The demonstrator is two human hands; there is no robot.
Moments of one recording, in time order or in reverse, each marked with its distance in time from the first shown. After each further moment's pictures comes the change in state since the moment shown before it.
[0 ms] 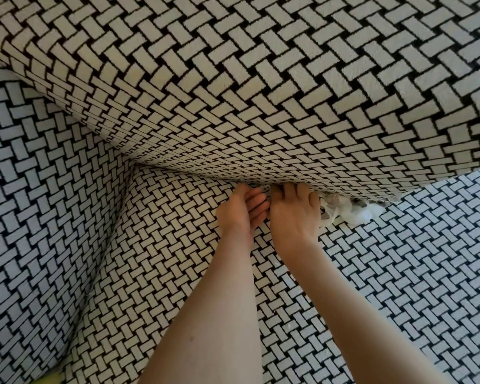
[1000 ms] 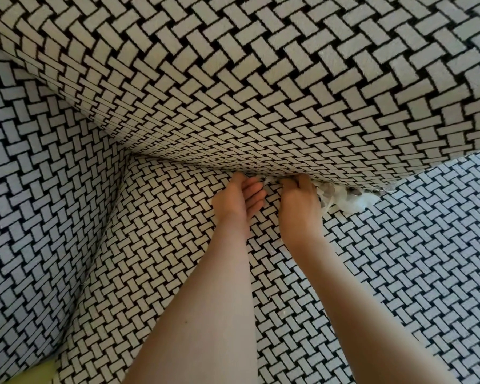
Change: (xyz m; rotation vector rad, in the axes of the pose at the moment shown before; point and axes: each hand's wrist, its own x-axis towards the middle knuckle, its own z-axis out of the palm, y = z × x) left_hand 0.005 -0.005 -0.002 0.011 -0.023 0.049; right_hand -0.003 0.015 0.006 0.362 0.051 0.107
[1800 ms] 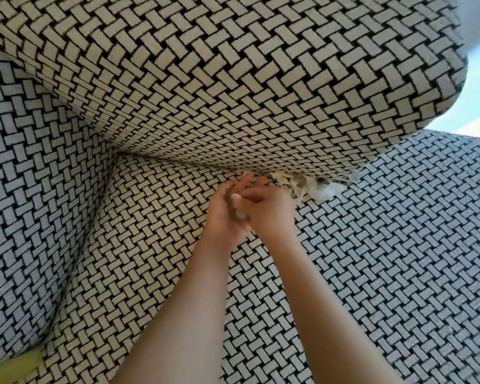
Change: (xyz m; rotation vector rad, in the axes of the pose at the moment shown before) left_hand -0.017 -0.027 -0.010 -0.329 -0.373 -0.179; right_hand -0.039 -0.022 -0.044 0.701 -0.207 0.209
